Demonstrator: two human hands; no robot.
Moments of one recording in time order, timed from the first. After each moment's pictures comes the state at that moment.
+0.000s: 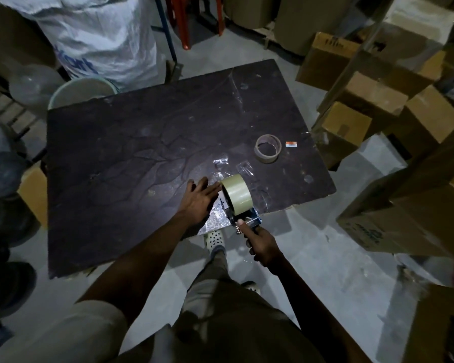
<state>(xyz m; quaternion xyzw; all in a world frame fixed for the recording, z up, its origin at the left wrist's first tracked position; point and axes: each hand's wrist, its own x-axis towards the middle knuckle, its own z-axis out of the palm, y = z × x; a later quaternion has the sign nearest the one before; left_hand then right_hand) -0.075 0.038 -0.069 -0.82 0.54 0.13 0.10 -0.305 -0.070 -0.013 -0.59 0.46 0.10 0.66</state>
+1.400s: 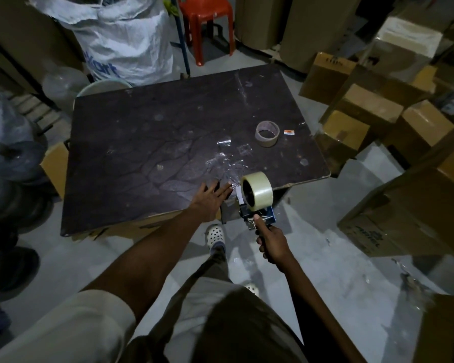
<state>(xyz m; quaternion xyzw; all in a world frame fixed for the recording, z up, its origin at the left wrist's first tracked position) -0.178 0.065 -0.053 -0.80 0.53 0.16 0.24 -0.404 -0.041 -0.029 -0.59 0.46 0.03 0.66</state>
